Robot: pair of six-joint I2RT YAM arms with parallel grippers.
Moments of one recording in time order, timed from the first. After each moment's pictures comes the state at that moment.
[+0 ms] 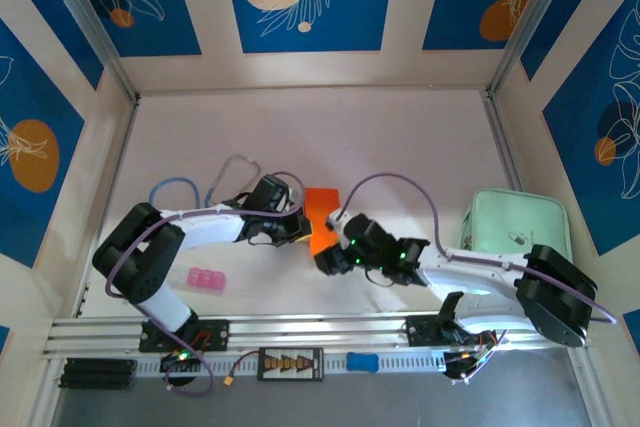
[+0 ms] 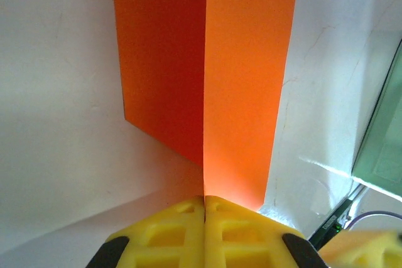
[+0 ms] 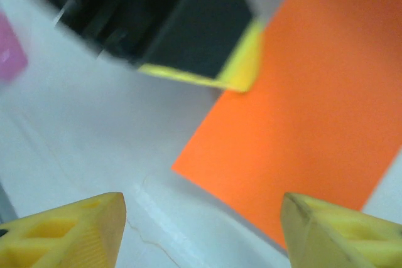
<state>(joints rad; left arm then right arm) -0.66 1.61 0.74 -0.06 0.47 -0.97 1.04 1.21 0.49 -0.03 0.04 0.34</state>
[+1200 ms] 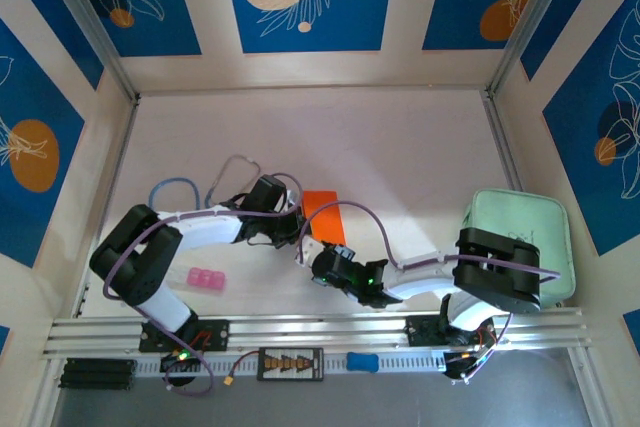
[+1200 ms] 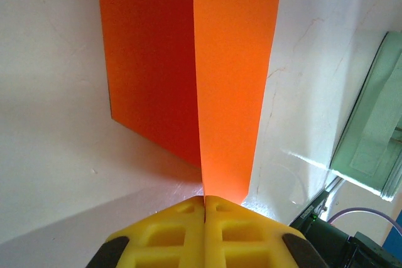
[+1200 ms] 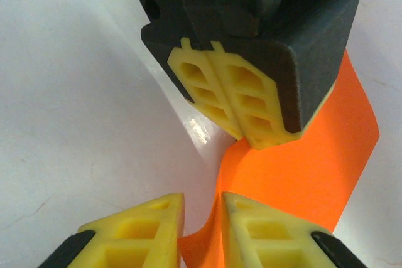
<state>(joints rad) -0.66 1.59 0.72 -0.04 0.52 -1.03 1.28 1.51 0.50 0.26 0.55 -0.09</state>
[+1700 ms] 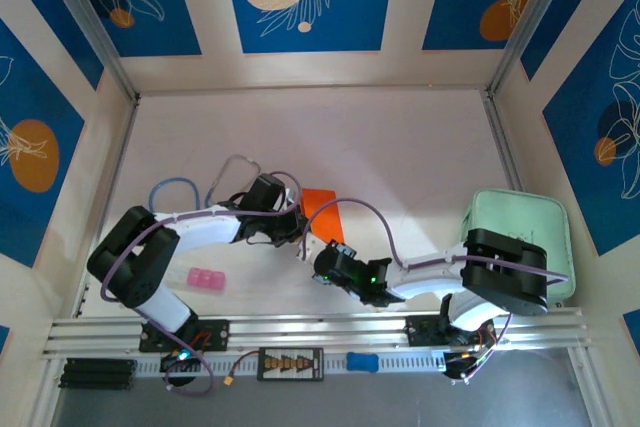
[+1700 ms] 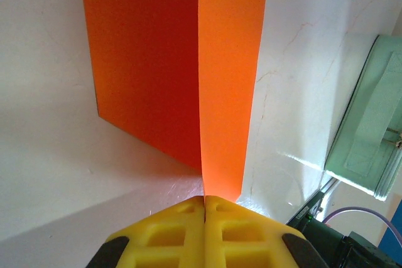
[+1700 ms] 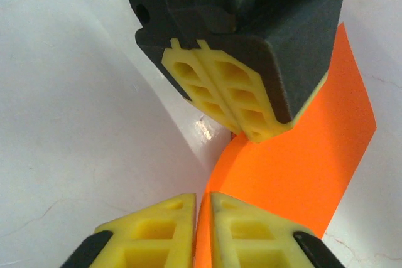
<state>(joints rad) -0.65 1.58 0.72 -0.04 0.52 -1.03 1.26 1.47 0.50 0.23 0.53 -0.05</state>
